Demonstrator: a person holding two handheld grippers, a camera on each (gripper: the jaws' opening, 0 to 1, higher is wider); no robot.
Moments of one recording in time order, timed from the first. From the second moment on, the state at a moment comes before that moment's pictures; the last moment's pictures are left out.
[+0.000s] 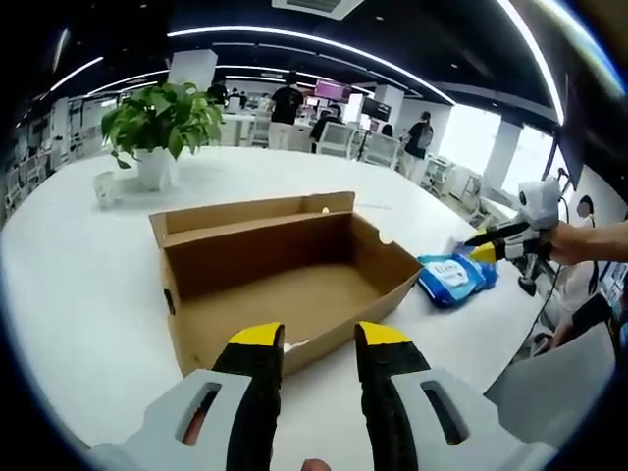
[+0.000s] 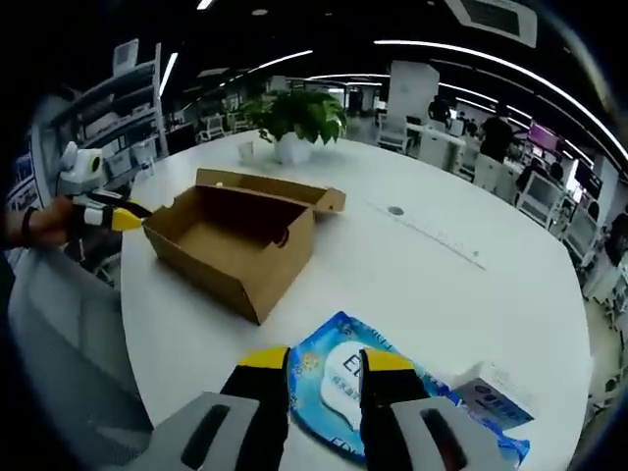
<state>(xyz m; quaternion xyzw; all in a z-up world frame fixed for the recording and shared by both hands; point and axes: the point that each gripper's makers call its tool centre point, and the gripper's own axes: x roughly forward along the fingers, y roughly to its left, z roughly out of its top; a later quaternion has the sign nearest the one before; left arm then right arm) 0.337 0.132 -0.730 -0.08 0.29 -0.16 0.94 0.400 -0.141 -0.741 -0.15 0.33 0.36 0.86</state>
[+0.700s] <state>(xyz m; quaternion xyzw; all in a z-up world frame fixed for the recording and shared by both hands) 0.336 0.126 -0.733 -0.07 0.30 -0.17 0.94 0.360 -0.085 -0.743 -0.06 0.30 0.36 0.88</state>
